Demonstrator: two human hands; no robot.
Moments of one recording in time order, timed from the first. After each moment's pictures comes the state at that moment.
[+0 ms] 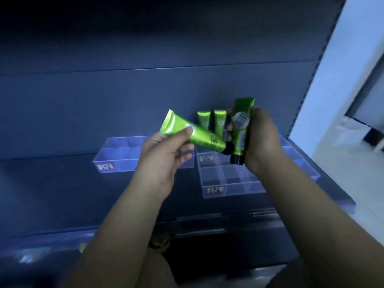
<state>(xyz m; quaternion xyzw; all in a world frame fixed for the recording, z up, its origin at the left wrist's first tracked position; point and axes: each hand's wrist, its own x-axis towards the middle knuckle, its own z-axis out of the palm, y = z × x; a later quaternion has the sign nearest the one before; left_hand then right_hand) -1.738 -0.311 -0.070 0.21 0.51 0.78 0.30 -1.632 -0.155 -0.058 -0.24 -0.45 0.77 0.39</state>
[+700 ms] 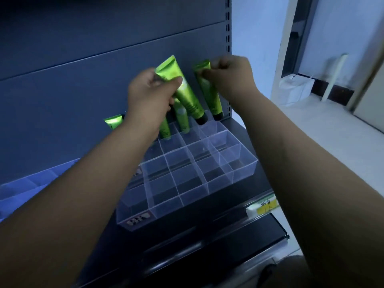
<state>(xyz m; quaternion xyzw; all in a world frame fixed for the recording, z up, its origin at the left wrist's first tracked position) -1.691 -0.064 -0.051 0.43 0.62 0.64 0.15 -1.558 0.067 -0.060 -0.36 -0.68 0.39 0.51</state>
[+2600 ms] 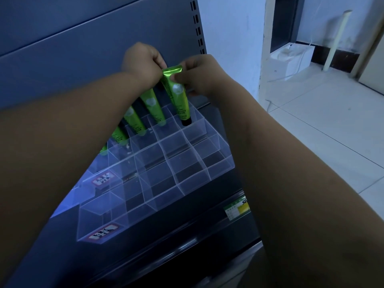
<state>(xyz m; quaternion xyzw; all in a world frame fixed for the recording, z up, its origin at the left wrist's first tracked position) -1.710 0.067 -0.057 0.59 0.77 0.24 -0.06 -1.557 0.123 -0.116 -0.29 -0.68 0.54 0.40</state>
